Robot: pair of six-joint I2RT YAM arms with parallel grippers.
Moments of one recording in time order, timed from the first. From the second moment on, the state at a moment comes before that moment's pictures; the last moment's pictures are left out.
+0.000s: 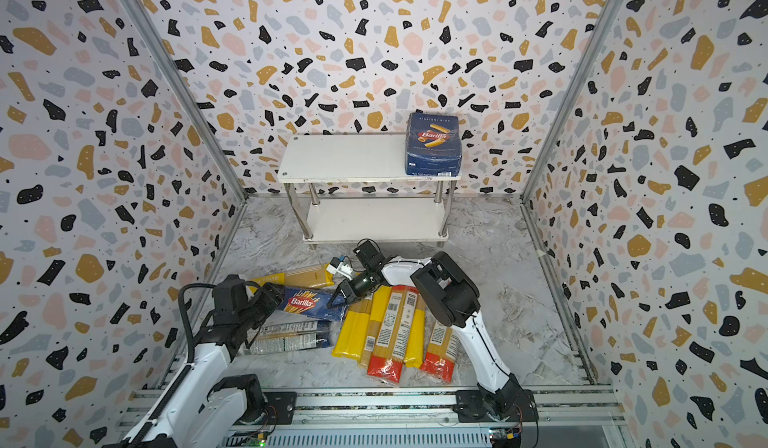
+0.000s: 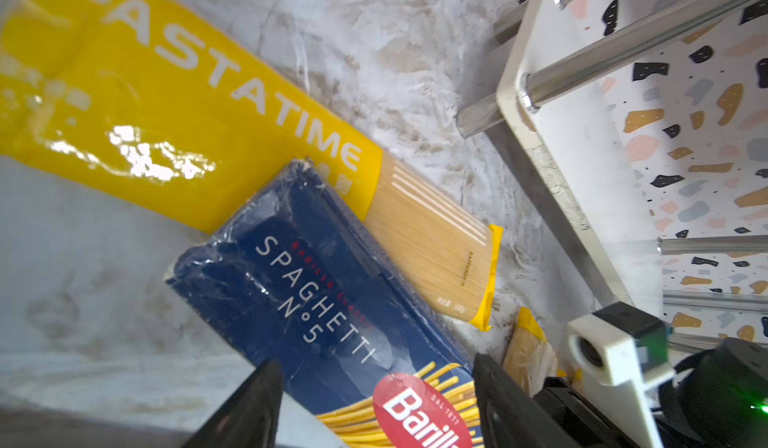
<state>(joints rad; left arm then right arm) 0.09 0.80 0.38 -0.29 0.20 -0.75 0.78 2.27 1.48 -0.14 -1.11 0.32</state>
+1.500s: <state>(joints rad) 0.09 0.50 0.50 -0.64 0.12 -0.69 0.70 1.45 0.96 0.00 -0.99 0.72</state>
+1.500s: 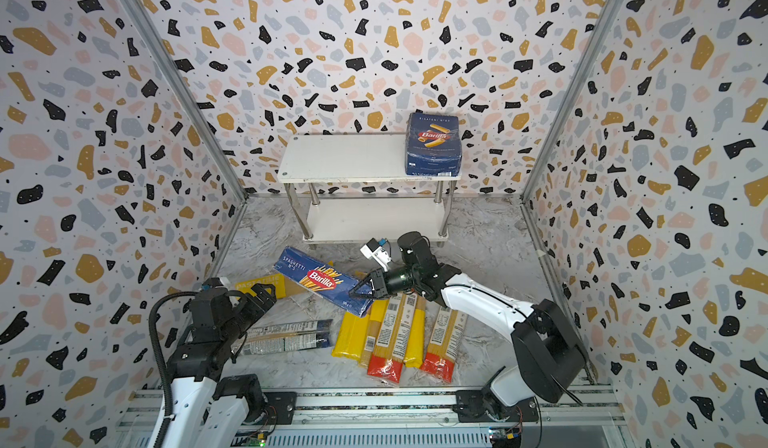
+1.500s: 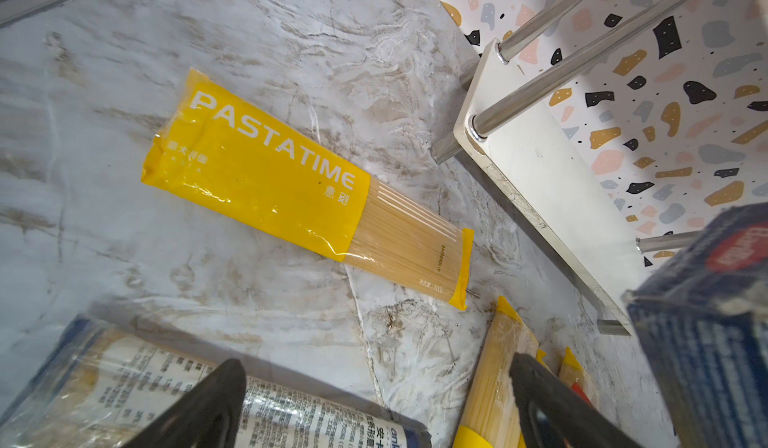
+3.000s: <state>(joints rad) 0.05 0.68 0.65 -0.51 0.32 -0.67 0.51 1.45 1.61 -0.34 -0.63 0.69</state>
